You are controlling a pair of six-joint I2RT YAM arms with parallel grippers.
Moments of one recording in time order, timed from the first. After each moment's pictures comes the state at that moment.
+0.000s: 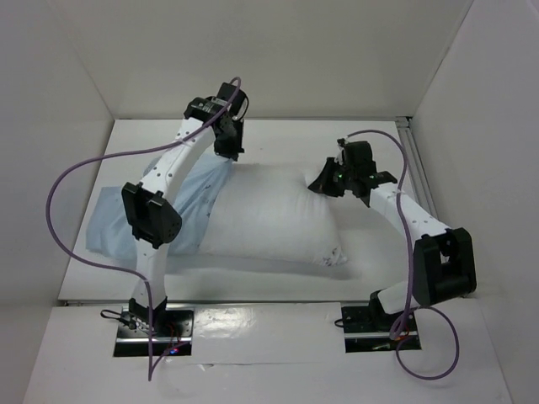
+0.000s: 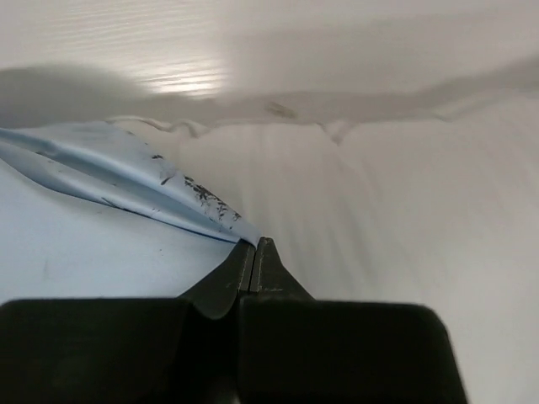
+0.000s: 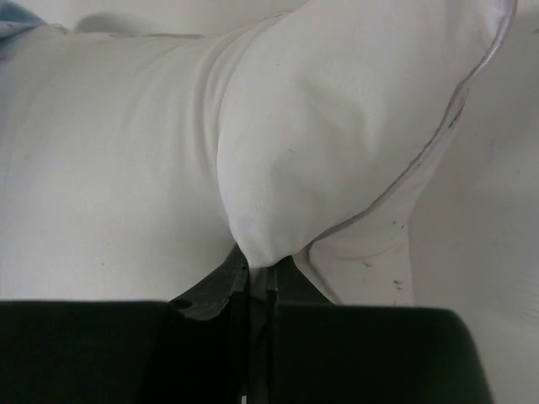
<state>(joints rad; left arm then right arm) -0.42 2.11 2.28 -1.24 -0.11 -0.37 0.24 1.43 1.00 -0.31 -0.35 0.57</state>
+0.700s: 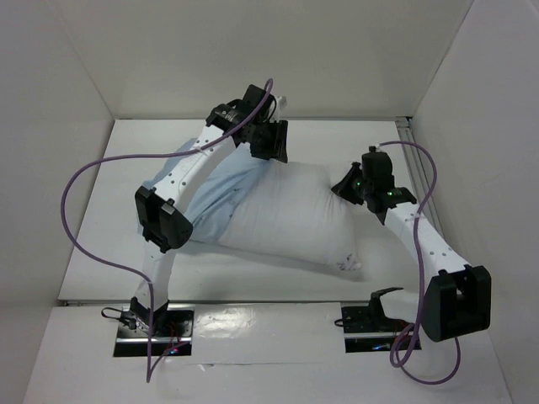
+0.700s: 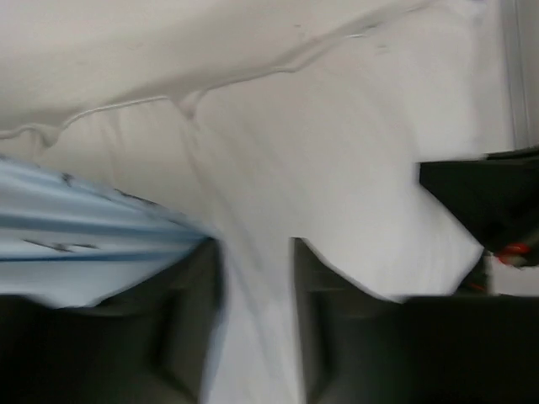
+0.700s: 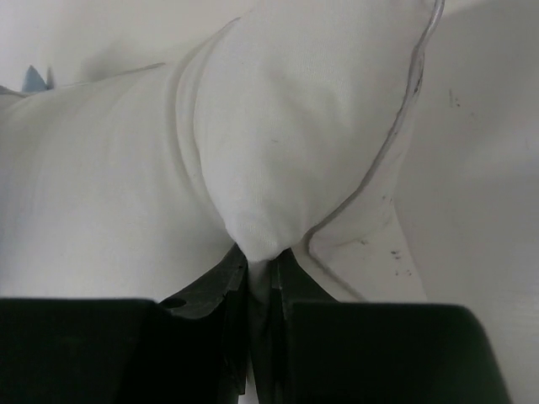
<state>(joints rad) -0.58 2.11 2.36 -1.08 0.23 -0.40 0.23 1.21 0.90 -0.35 -0.06 0.67</state>
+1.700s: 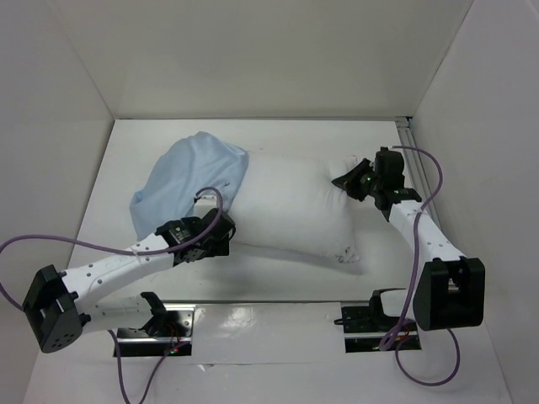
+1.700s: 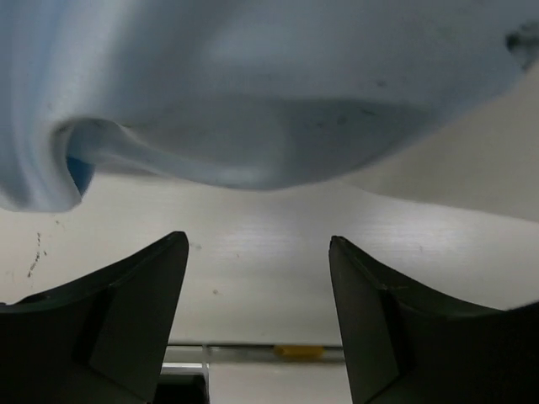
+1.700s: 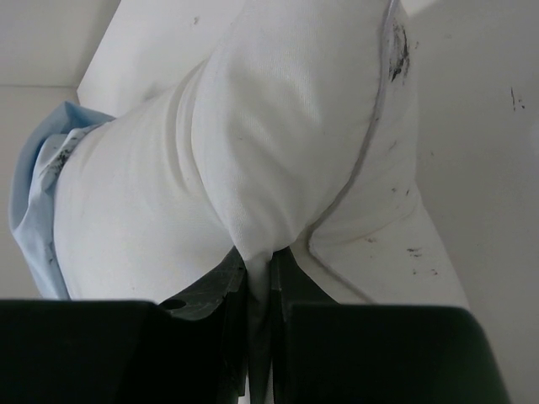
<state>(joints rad) -0.83 1.13 0.83 -0.83 -0.44 -0.79 0.05 1.26 0.85 -0.20 -0.30 0.86</state>
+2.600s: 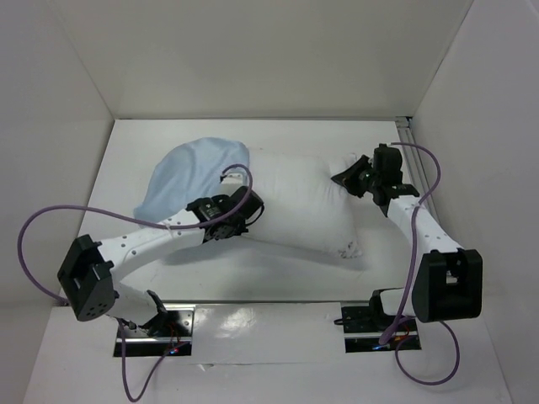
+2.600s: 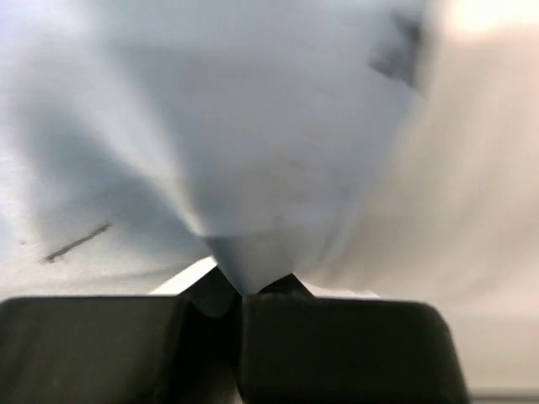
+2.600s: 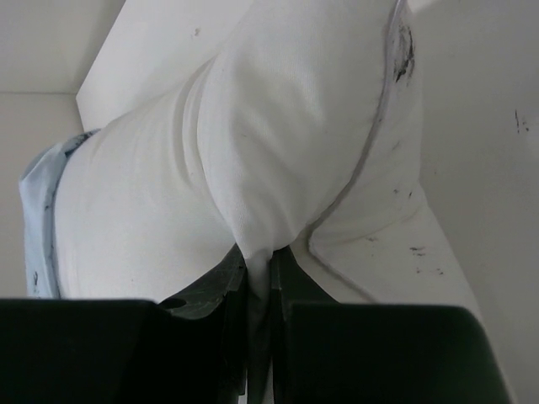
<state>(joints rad) -0.87 1.40 1.08 -0.75 -0.54 -0.81 0.06 1.31 0.88 -0.19 -0.30 0.85</state>
